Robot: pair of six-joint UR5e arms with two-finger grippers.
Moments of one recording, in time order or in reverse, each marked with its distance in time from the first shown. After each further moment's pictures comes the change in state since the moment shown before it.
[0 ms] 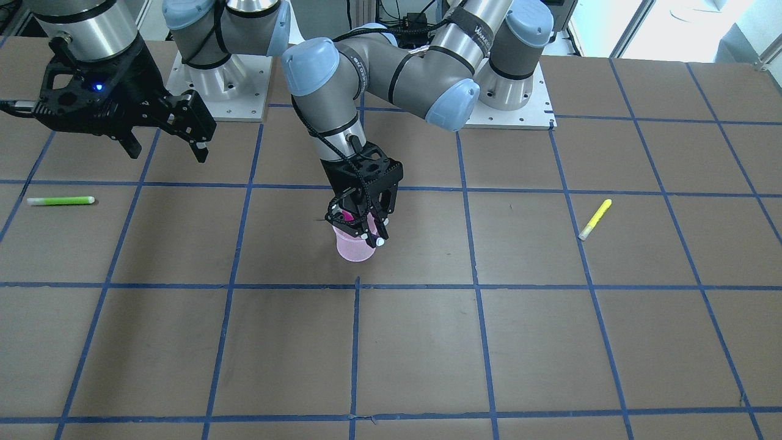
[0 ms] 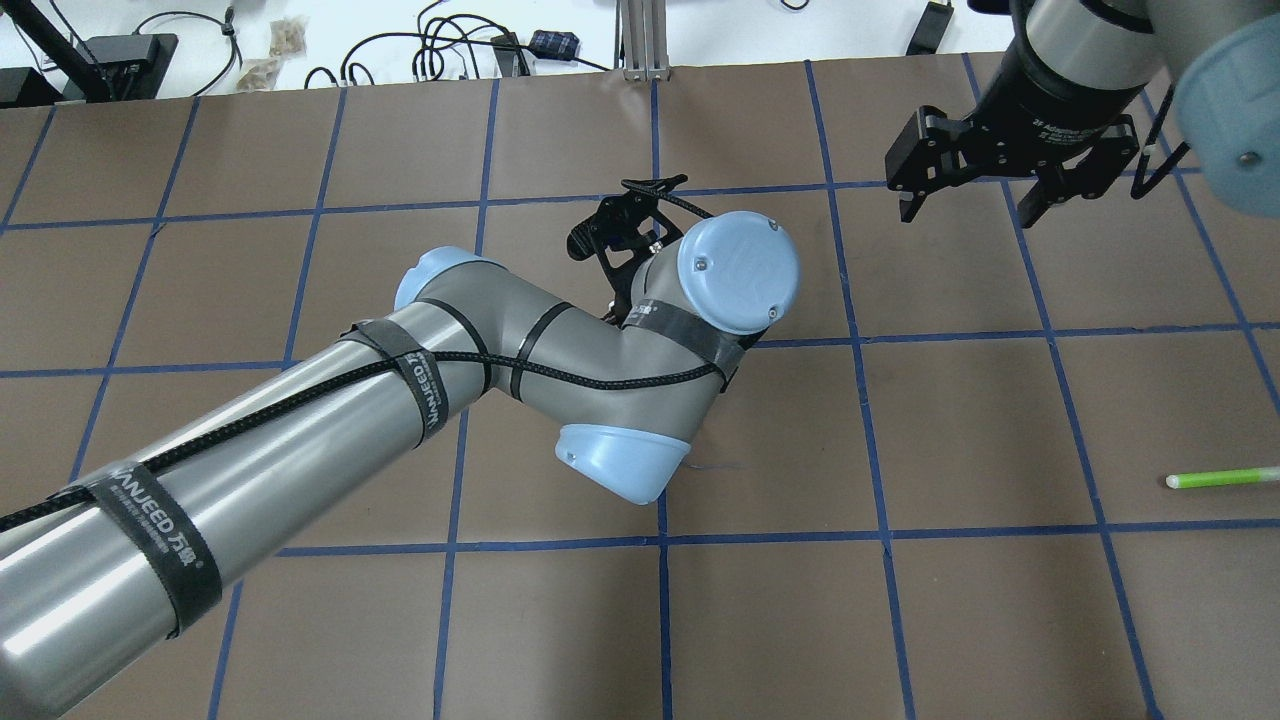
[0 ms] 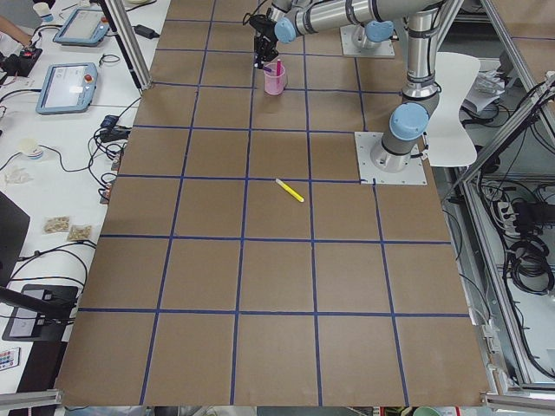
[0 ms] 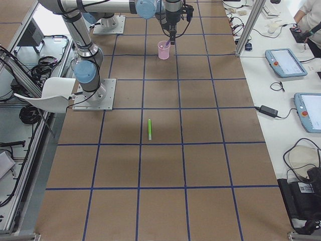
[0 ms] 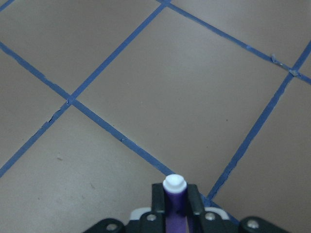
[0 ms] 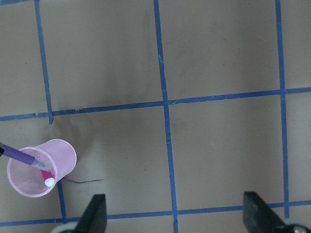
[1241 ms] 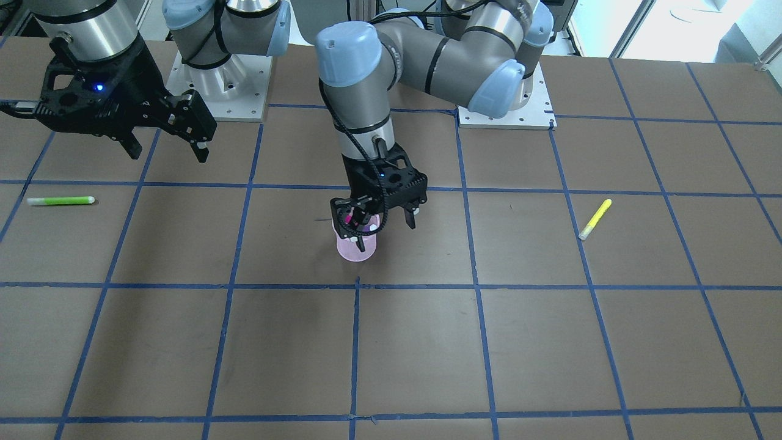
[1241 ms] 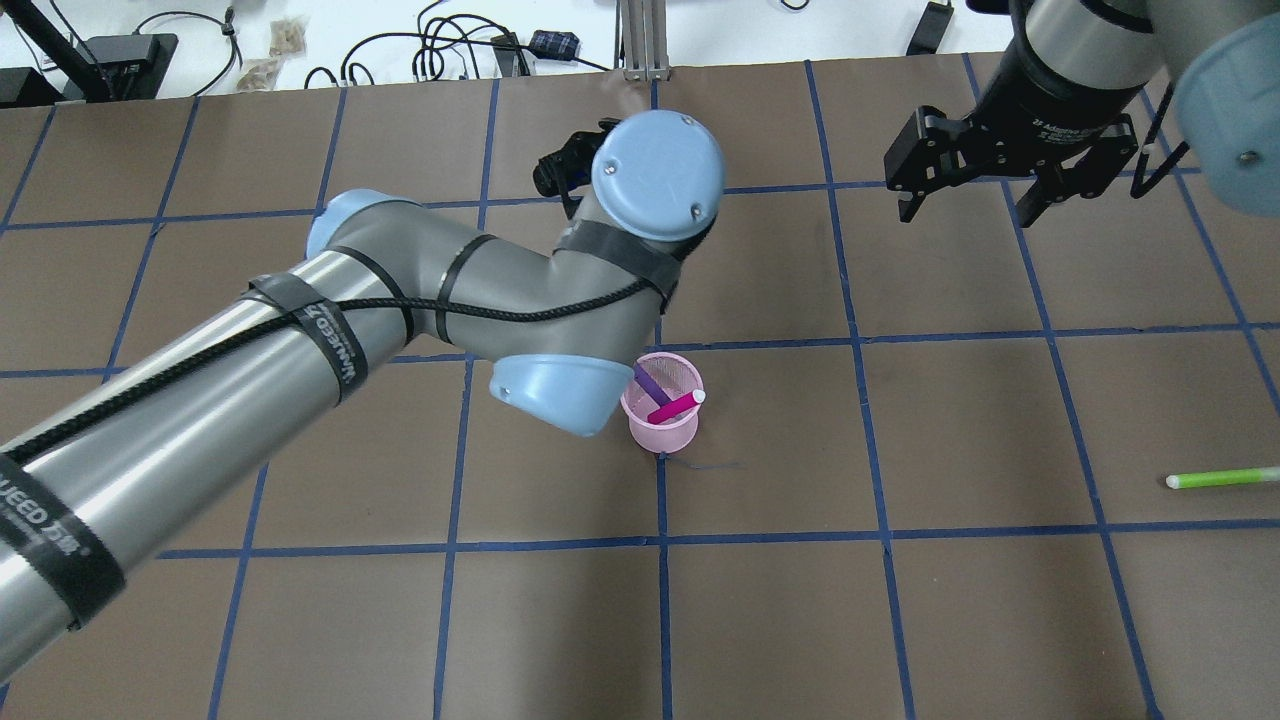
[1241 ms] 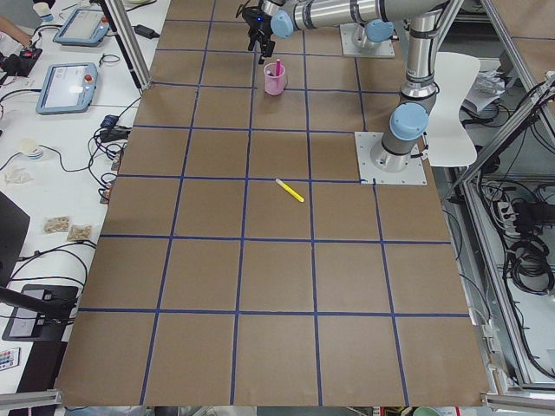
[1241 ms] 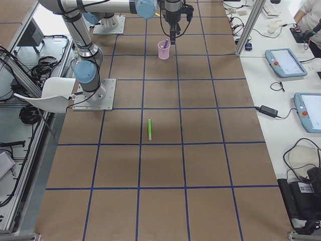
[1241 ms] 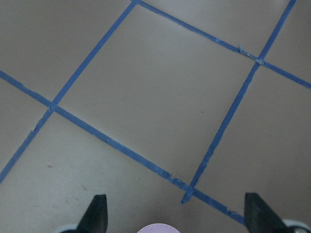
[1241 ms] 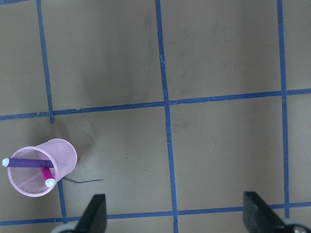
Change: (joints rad) left arm 0.139 0.071 0.068 -0.116 -0.203 0.337; right arm 0.000 0.001 -0.001 -0.001 0.003 -0.008
